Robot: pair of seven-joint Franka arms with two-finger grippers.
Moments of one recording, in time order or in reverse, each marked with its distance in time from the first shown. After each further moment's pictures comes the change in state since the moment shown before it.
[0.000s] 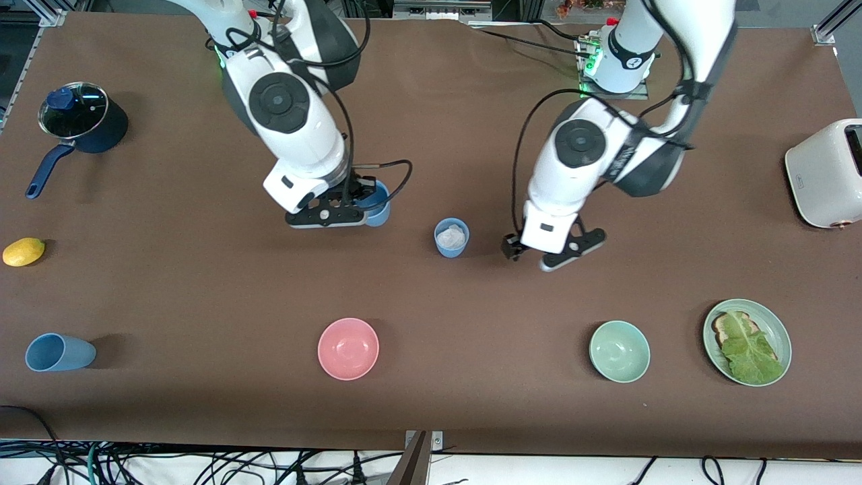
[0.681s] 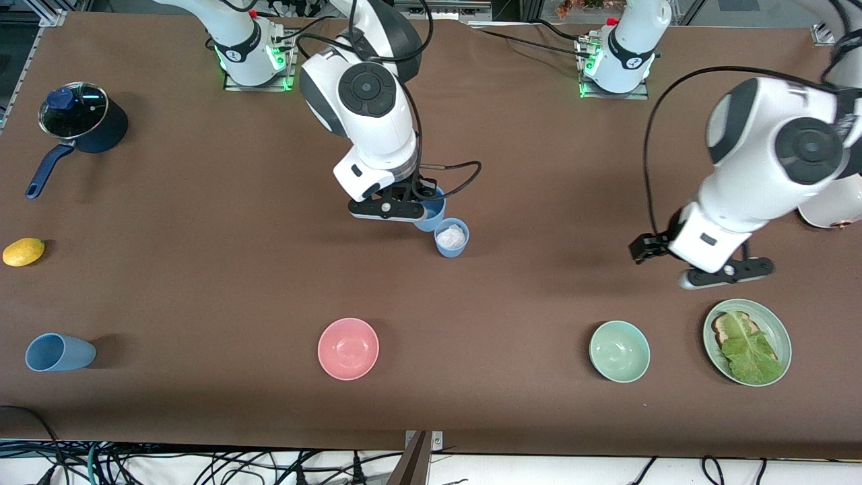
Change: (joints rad) left arm 0.299 -0.083 0.004 0.164 -0.054 -0.305 0.676; right arm 0.182 0.166 -0.067 0.185 0.000 0.086 0.248
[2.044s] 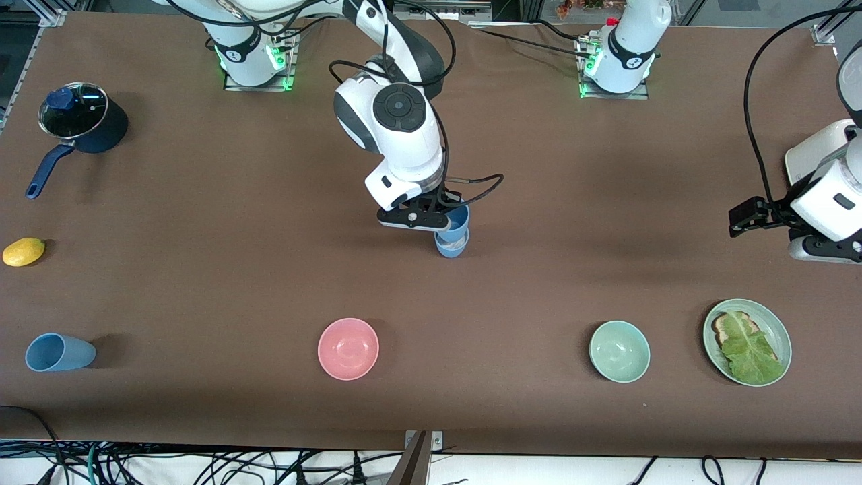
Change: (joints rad) left arm -0.063 -0.102 0.247 0.061 -0.052 -0.151 0.424; right arm 0.044 0.098 -0.005 0.023 -0.001 0.117 0.070
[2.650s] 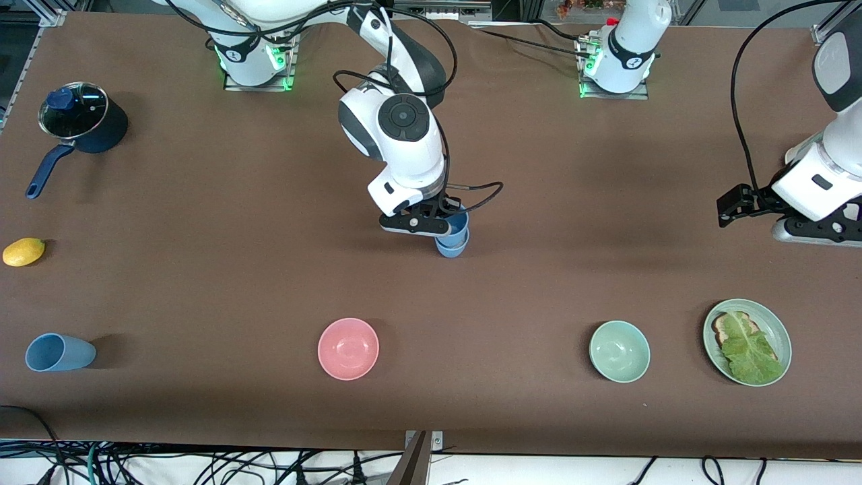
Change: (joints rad) left arm -0.052 -0.118 0.049 -0.200 -0.005 0.138 0.000; right arm 0.001 0.020 -0.001 -0.001 -0.014 0.012 0.009
